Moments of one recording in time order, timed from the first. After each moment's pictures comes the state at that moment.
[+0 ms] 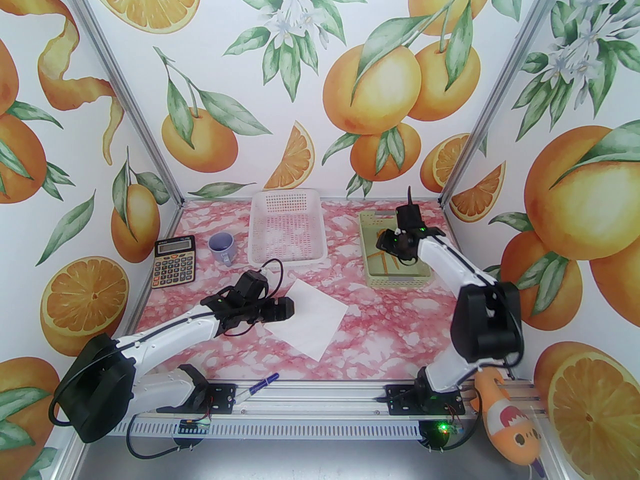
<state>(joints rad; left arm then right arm) -0.64 1.23 0.59 -0.30 0.17 -0.71 0.09 1.77 1.34 -0.59 -0.02 0.59</state>
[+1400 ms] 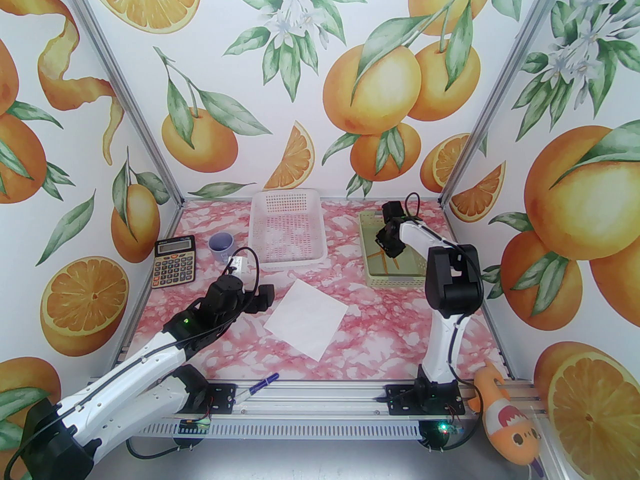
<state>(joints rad) -0.64 0.86 0.56 -0.34 -0.24 -0.49 0.09 2.07 1.53 -0.65 0.10 1.03</state>
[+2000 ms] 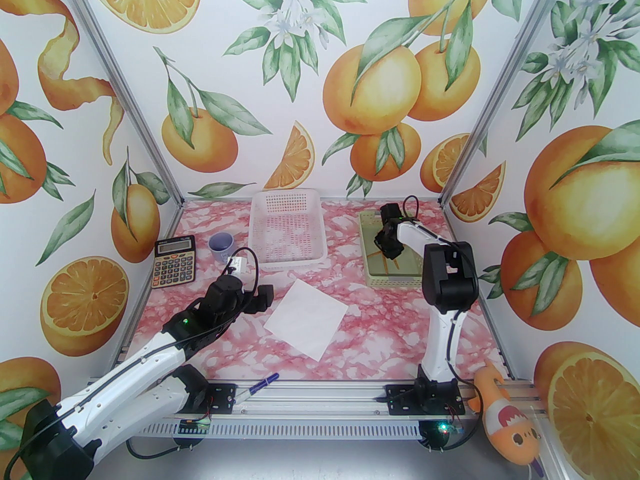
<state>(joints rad) -0.63 0.86 0.56 -0.36 -0.25 -0.49 0.09 2.12 1.55 -0.65 0.11 1.06</state>
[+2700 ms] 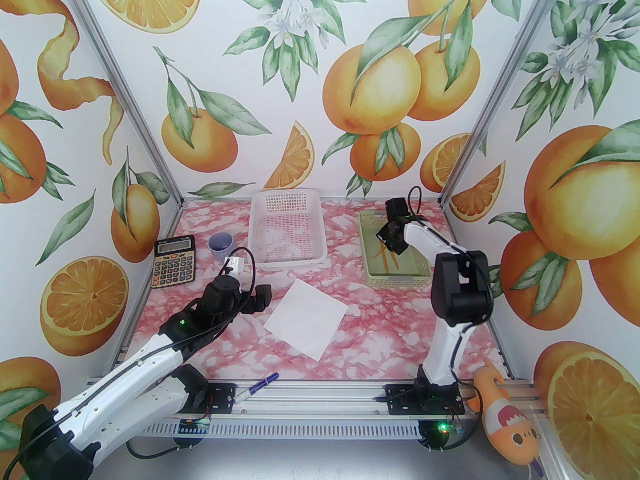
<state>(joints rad) -0.62 0.83 0.56 -0.37 -0.24 -0.49 0.09 1.91 1.44 -0.60 0.14 0.87</state>
